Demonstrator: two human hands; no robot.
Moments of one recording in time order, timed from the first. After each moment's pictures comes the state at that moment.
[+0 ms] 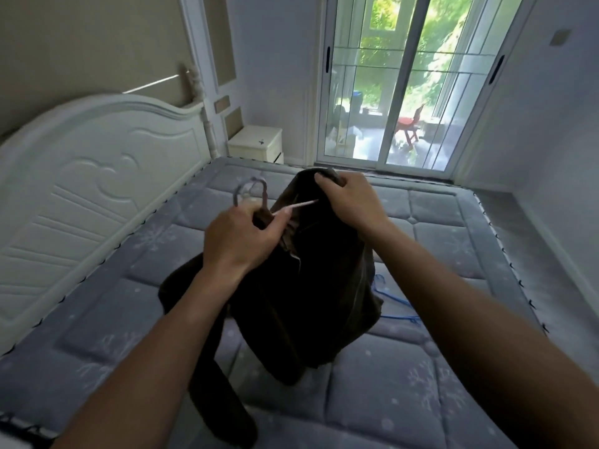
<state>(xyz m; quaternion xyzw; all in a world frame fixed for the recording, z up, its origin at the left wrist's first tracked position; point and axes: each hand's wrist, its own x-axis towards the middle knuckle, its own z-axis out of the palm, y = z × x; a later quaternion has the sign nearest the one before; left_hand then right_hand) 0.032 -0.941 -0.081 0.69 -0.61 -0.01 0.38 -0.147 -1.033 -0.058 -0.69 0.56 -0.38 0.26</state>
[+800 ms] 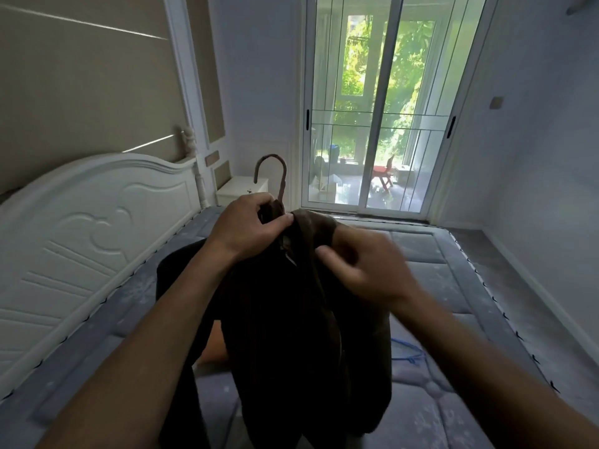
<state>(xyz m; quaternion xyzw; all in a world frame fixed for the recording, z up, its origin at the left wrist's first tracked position) 0.072 -0.965 0.003 0.56 -0.72 -0.08 0.40 -0.166 -0.935 -0.024 -0.83 0.45 -0.33 0.00</state>
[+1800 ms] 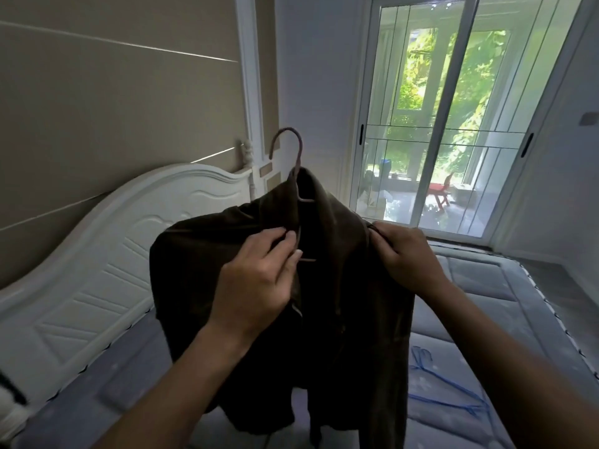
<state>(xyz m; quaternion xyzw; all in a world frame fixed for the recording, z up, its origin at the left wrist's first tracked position) 0.124 -0.896 -0.019 0.55 -0.69 0.22 0.42 -0.117 -1.027 -0.011 -0.83 0.37 -0.41 0.04</state>
